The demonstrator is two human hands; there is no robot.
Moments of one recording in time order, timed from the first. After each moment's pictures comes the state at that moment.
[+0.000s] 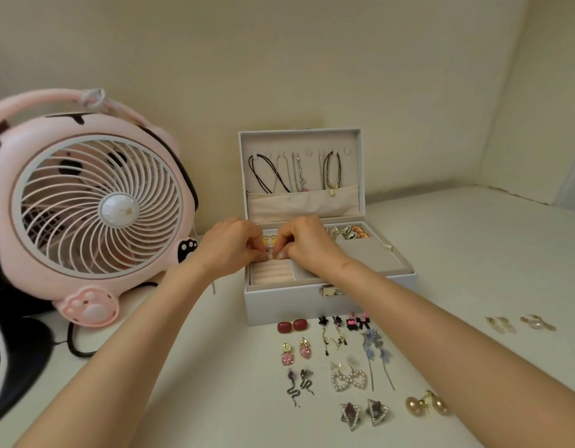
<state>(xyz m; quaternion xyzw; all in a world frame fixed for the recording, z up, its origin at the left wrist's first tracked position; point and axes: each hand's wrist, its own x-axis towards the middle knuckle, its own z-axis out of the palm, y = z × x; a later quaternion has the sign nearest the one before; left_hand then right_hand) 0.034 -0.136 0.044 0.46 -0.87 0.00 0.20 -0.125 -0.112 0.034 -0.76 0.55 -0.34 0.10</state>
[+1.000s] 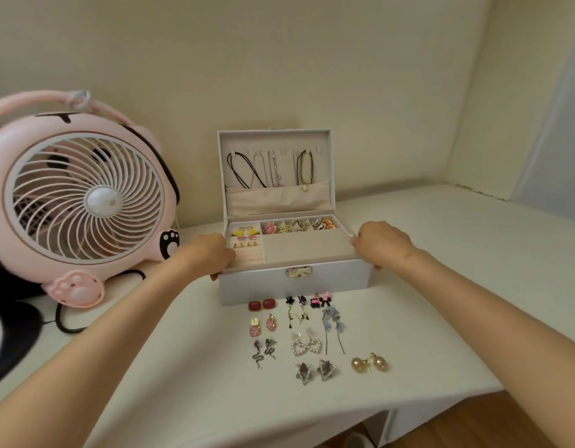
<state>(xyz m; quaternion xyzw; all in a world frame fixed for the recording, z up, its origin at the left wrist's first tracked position) 0.018 -0.098 0.043 0.65 -0.75 -0.11 0.05 -0.244 -0.046 0.042 -0.60 0.79 -0.10 0.03</state>
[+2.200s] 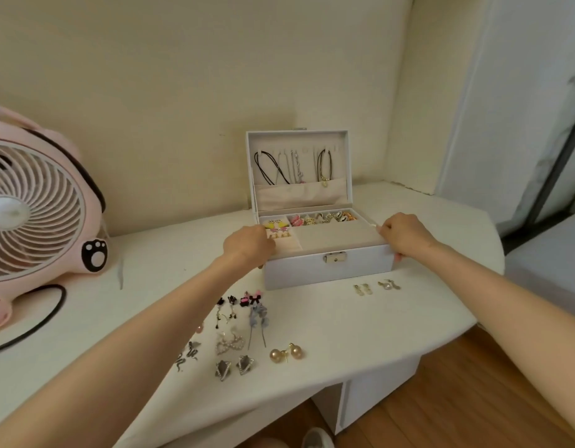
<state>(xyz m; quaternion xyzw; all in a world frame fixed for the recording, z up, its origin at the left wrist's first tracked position) -0.142 -0.071 0.040 0.57 -0.81 -0.08 0.11 -0.398 0.001 0.036 -0.49 0.83 -0.25 0.06</state>
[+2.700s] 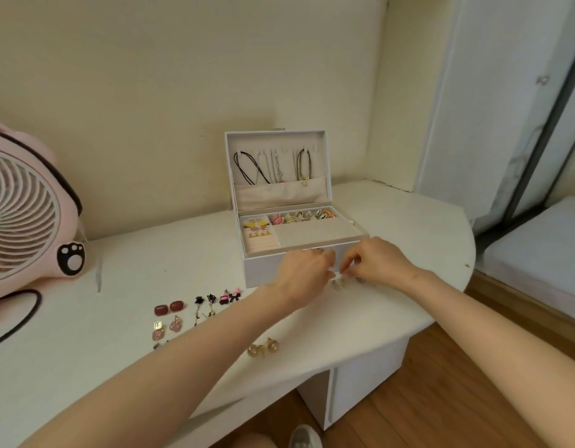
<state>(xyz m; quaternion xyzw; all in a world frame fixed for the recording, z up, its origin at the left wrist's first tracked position) -0.215 -0.007 0.006 0.28 -0.94 0.08 0.15 -0.366 0.049 0.022 -0.64 0.76 -0.13 0.03</state>
